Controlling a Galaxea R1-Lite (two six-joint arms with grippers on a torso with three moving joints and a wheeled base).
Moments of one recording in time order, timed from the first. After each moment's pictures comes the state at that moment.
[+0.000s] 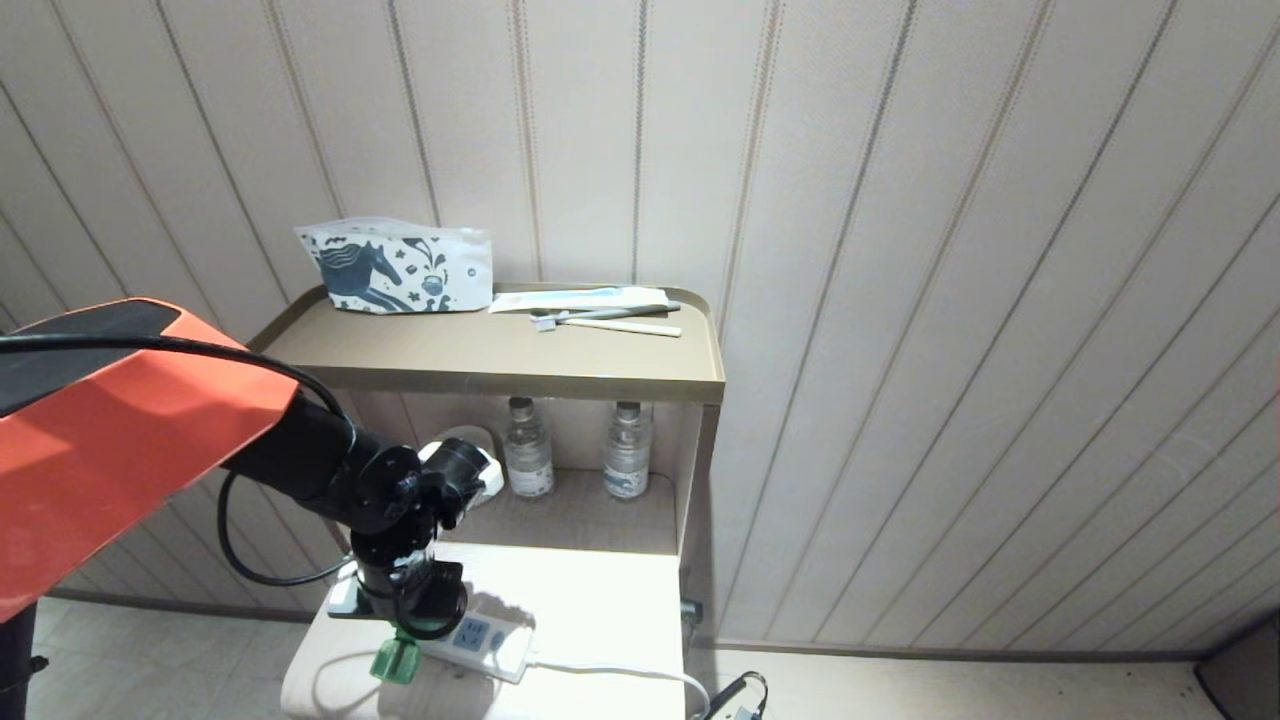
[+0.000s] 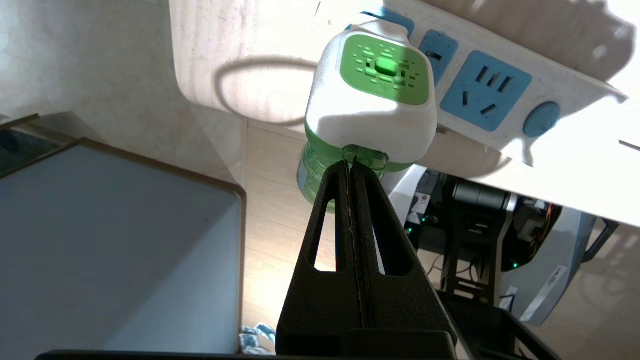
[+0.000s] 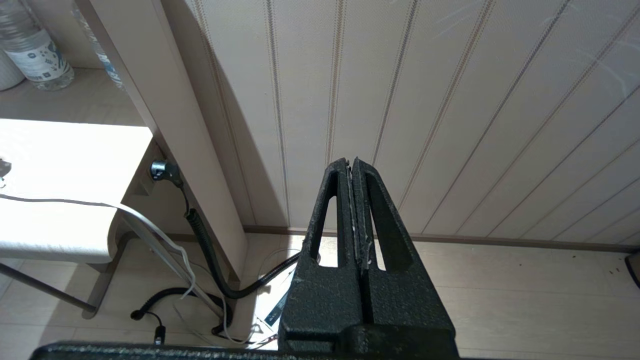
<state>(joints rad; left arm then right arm) -0.45 2.14 -1.12 0.39 0.36 -0.47 -0.02 0.11 0.00 0.01 0.00 0.01</state>
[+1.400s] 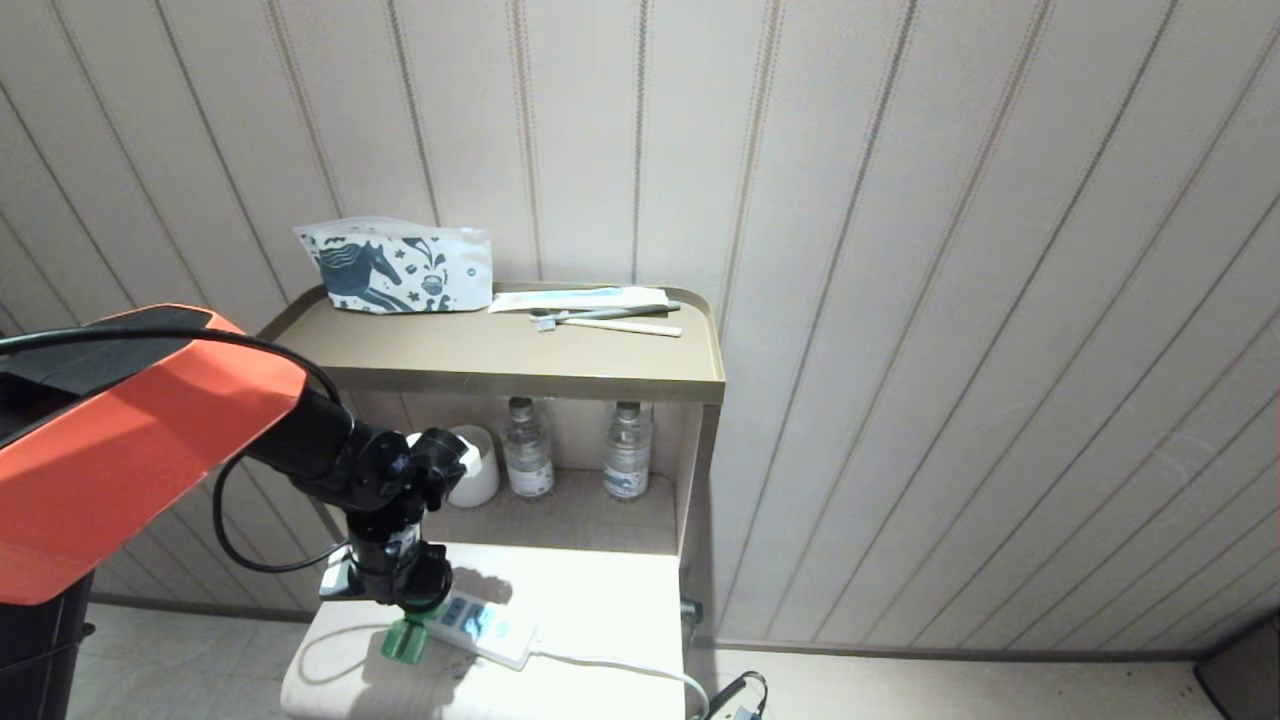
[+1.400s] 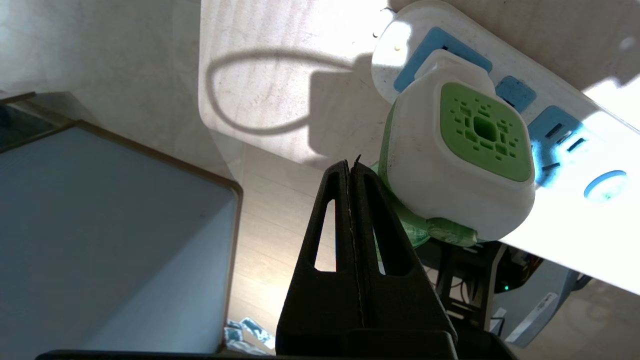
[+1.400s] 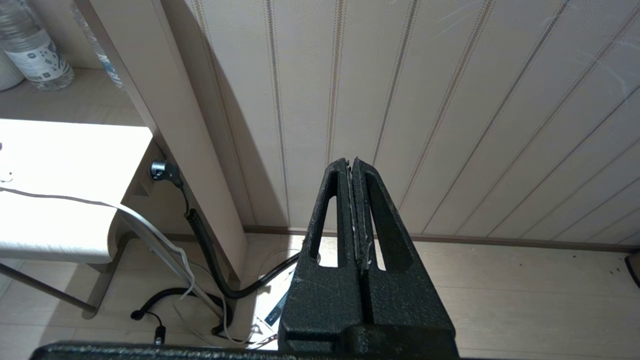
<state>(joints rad) -0.36 2.22 -1.20 0.39 0.36 -0.46 -0.02 0.11 0.00 0.01 0.00 0.01</state>
